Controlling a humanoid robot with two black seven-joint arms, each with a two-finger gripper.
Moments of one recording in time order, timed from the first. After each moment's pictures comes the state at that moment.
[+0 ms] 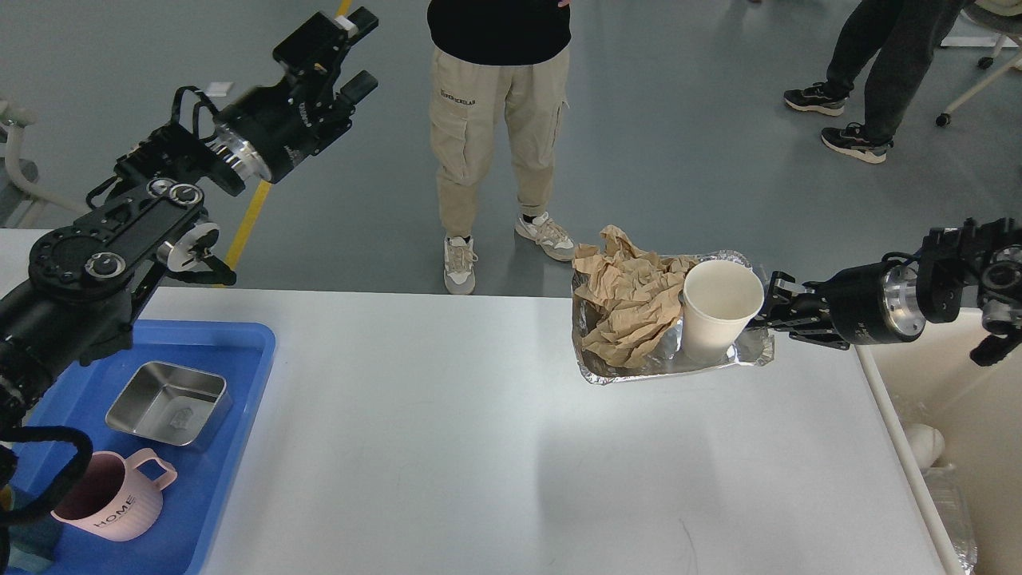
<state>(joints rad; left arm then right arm) -0.89 0.36 -0.87 -0.79 0.80 -0.31 -0.43 1.19 -0.89 -0.05 1.34 -0.53 0.50 -0.12</state>
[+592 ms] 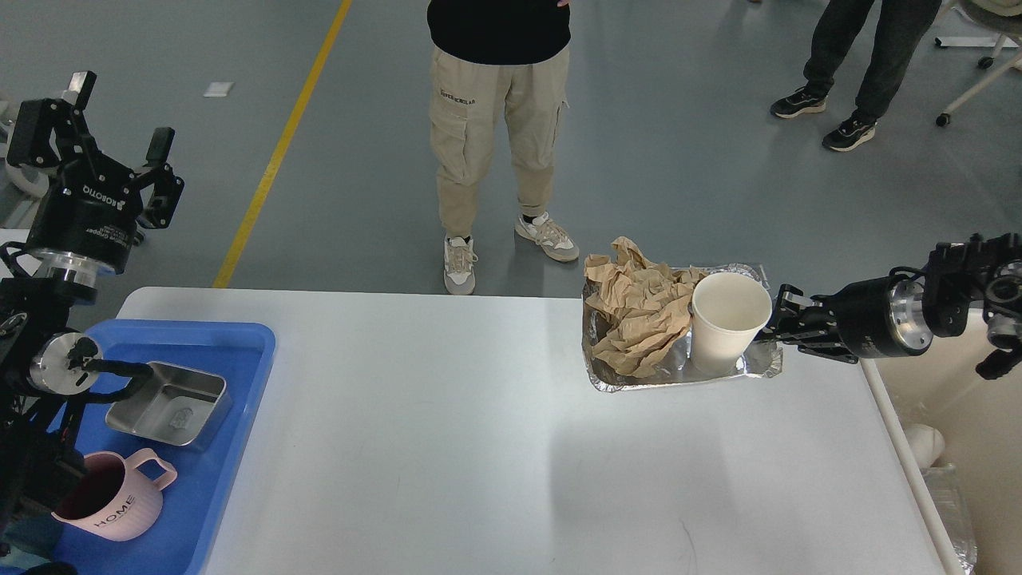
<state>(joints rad) -0.41 0.29 -1.49 -0.91 0.61 -0.44 -0.40 1.15 -0.92 -0.05 1.34 -0.52 0.49 -0.12</state>
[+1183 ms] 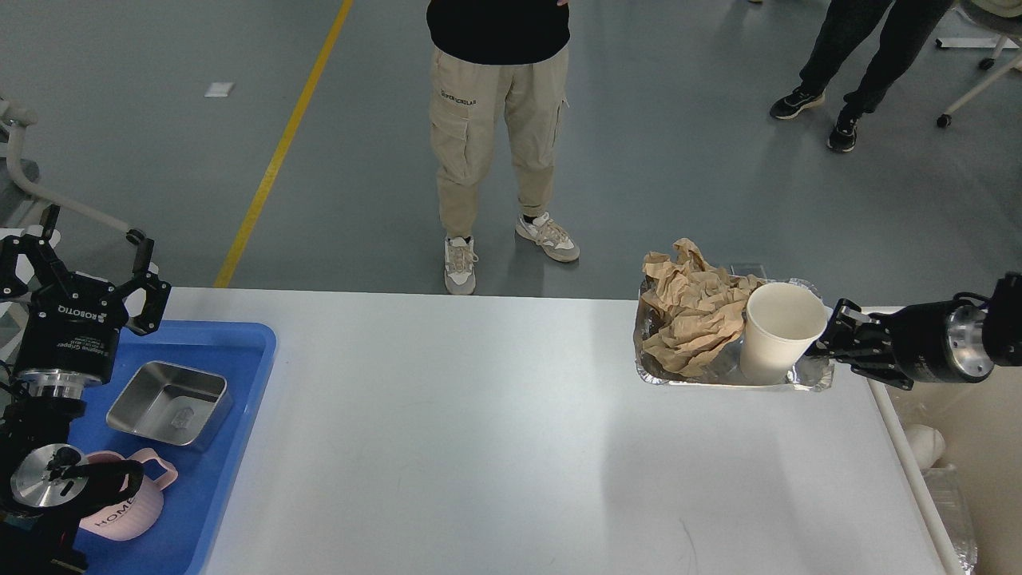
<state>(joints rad) -0.25 0.24 -1.56 -0.90 0.48 -0.56 -0.39 1.06 -1.03 -0.04 1.34 -0.43 0.44 -0.13</state>
